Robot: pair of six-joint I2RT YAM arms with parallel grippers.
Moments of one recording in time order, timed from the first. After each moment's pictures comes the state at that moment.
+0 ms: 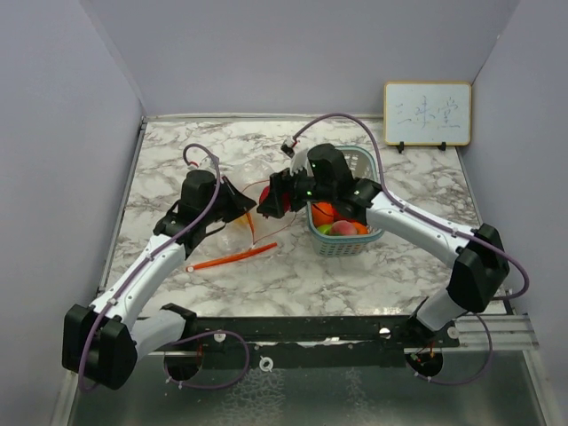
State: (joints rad) left arm -0.37 1.09 0.78 -0.21 0.20 -0.83; right arm 0.80 1.55 1.27 -0.16 -0.35 0.36
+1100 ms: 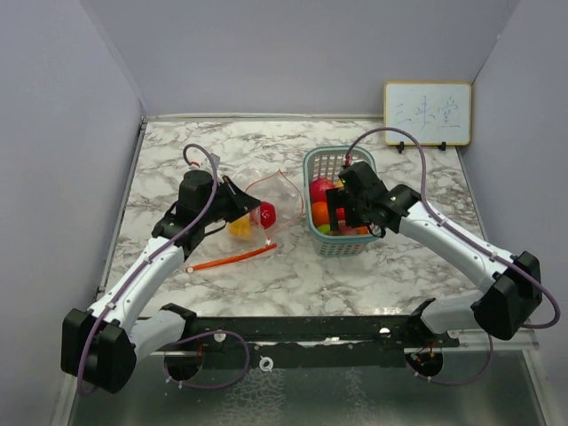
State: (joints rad) left arm -0.37 1.05 0.77 -0.18 0.29 -0.90; right arm 0.70 1.34 1.17 -0.77 0.27 0.41
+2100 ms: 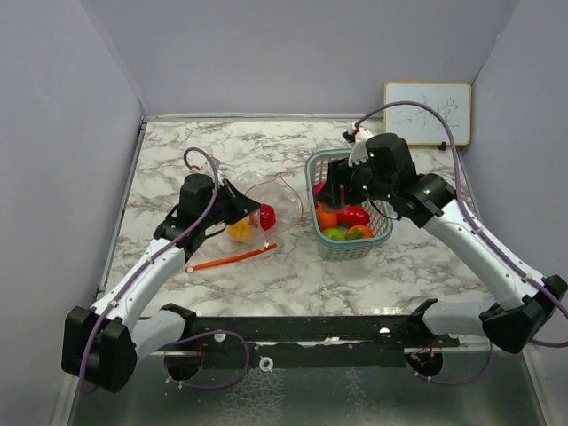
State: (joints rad) left arm -0.35 1.05 0.72 -0.13 0.30 -0.90; right arm 0.65 1.30 1.36 -0.73 -0.04 0.30
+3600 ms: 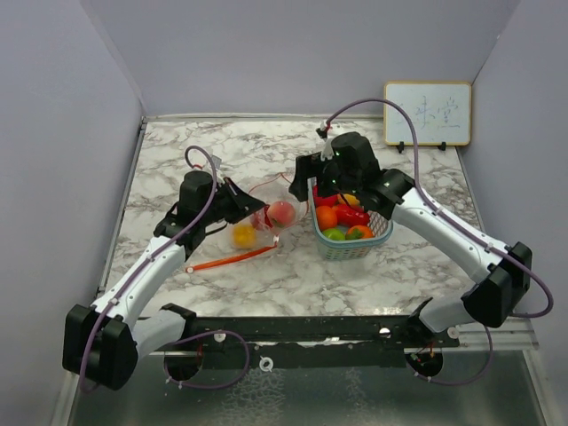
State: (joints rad) left arm -0.35 1.06 0.73 -0.11 0.37 -0.98; right arm 0.72 1.47 1.36 -0.42 -0.04 0.34
